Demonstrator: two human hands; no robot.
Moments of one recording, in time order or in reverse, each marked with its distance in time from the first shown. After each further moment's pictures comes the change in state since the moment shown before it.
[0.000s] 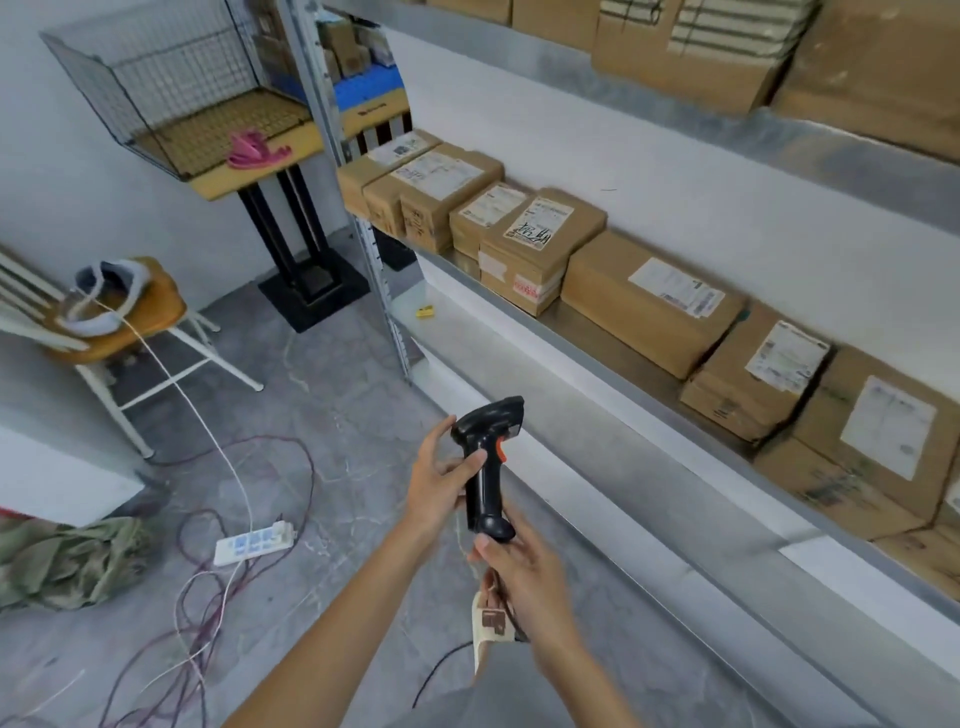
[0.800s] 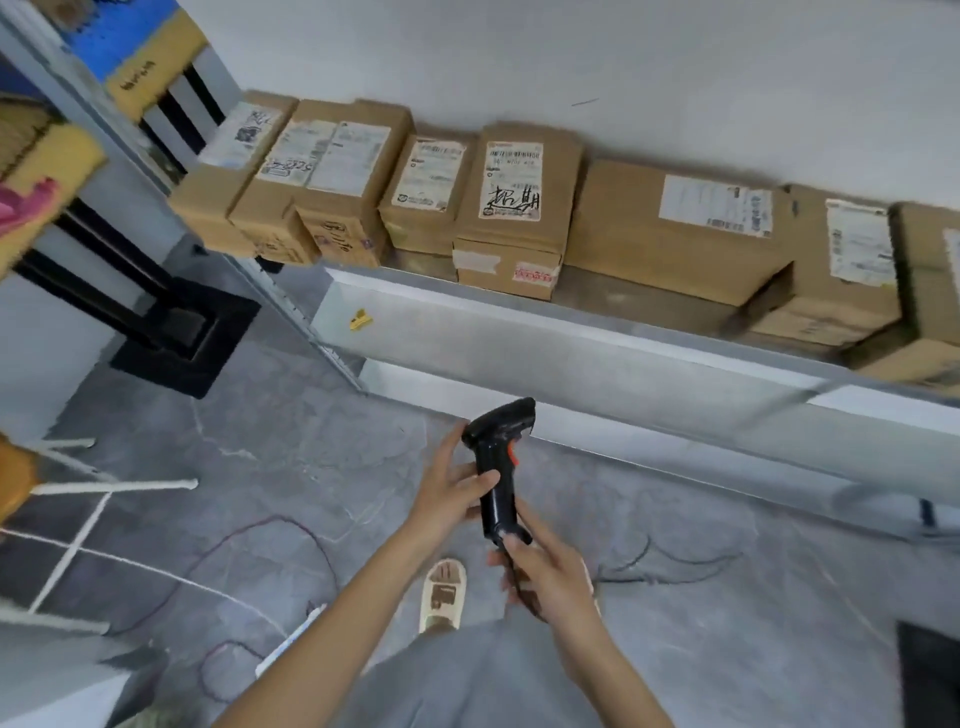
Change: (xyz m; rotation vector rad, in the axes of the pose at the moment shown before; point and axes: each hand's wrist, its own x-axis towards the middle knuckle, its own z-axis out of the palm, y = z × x) left_hand 0.205 0.043 -0.104 0.358 -0.537 -0.284; right_hand 0.147 -0.006 0.150 0.299 0.363 0.197
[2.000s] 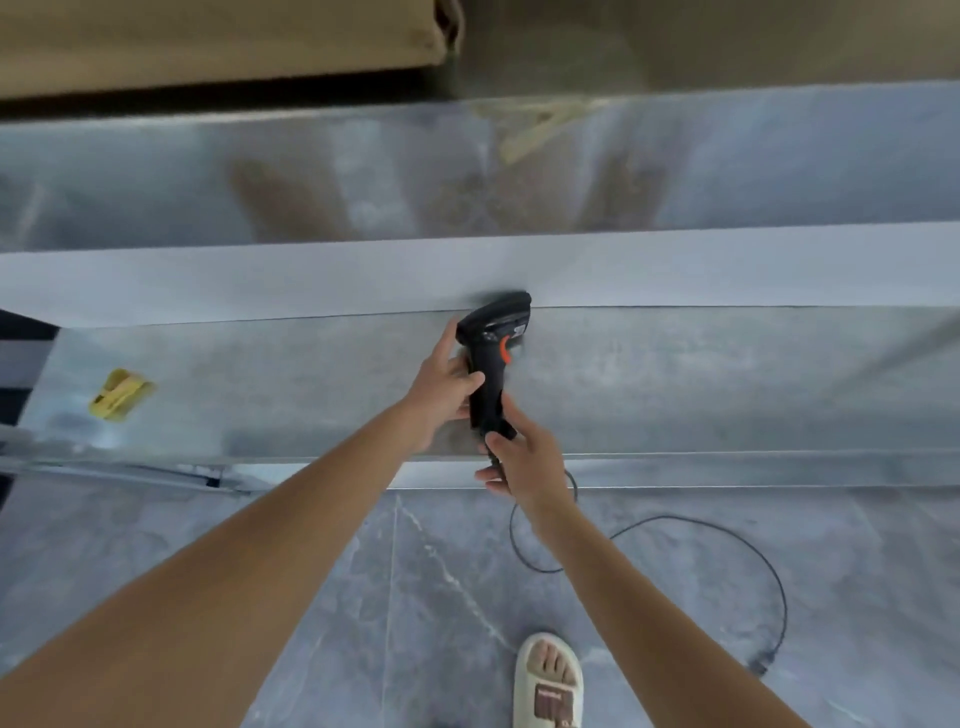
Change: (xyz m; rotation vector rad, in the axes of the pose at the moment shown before) left_hand 0.511 -0.086 0.039 0.338 -0.156 0.051; right_hand 0.486 0.072 -0.089 0.013 0.320 -0.027
